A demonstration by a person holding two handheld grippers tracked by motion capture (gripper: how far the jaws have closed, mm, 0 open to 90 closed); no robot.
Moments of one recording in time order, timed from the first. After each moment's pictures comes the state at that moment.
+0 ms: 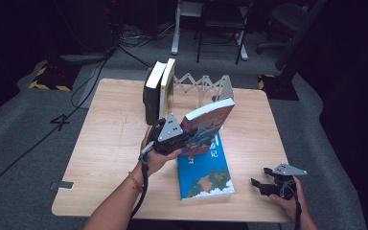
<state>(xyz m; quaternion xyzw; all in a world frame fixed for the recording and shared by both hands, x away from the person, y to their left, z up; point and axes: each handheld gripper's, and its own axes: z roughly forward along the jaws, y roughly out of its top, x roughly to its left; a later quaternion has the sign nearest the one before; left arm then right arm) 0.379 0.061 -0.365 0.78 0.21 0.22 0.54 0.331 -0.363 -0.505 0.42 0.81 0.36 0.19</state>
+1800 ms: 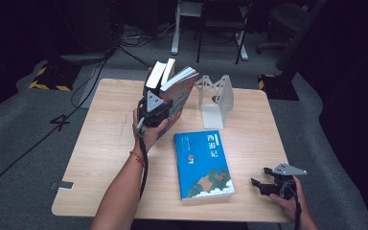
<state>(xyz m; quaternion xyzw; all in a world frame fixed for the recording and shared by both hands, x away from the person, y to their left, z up) 0.472 0.100 -0.409 0.70 0.38 0.29 0.53 0.331 -0.363 -0.505 0.42 0.81 0.36 0.19</state>
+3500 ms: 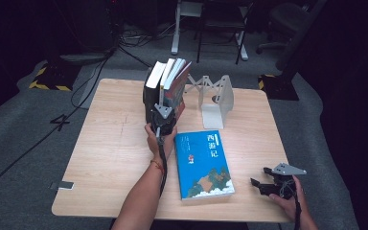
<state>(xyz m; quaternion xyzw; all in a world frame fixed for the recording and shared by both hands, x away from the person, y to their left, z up) 0.488 0.051 -0.466 0.64 0.55 0.30 0.45 0.332 -0.362 -0.505 0.41 0.81 0.36 0.19</state>
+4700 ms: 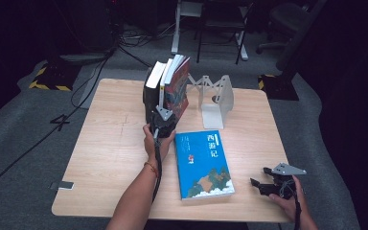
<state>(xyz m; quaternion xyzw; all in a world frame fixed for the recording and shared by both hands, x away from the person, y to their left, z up) 0.480 0.057 -0.472 0.70 0.49 0.30 0.42 0.332 -0.362 -0.505 0.41 0.81 0.36 0.19</state>
